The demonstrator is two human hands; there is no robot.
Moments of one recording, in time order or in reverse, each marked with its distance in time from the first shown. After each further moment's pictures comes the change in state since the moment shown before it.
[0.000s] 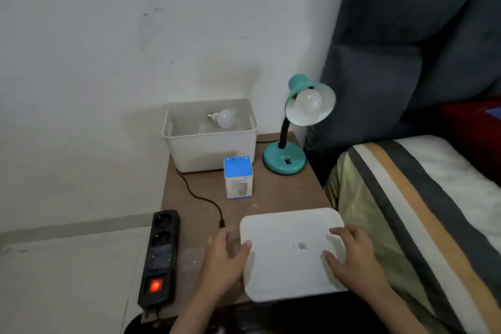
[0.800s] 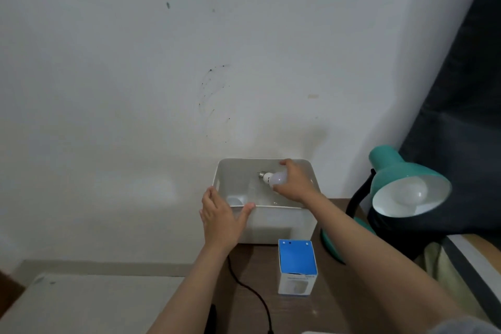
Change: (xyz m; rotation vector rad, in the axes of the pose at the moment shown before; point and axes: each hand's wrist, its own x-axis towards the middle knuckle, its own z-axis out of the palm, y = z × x) left_hand 0.237 0.045 -0.110 0.315 0.501 0.128; right_hand 0.325 -0.272 0.057 0.198 -0.168 -0.303
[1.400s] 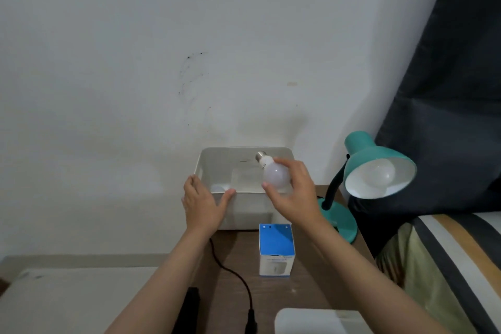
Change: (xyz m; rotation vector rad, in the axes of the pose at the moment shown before) left_hand -0.002 0.005 -0.003 0.044 -0.010 -0.002; right_hand -0.113 -0.005 -0.024 0.262 0.349 -0.311
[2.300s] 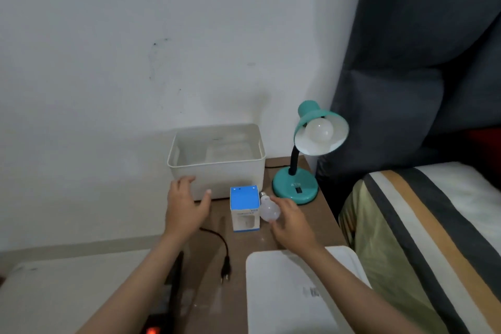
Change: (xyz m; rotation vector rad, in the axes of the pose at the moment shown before) left_hand -0.096 0.008 -0.025 -0.100 0.000 0.177; right_hand -0.144 0.072 -0.036 -0.213 -0.216 0.223
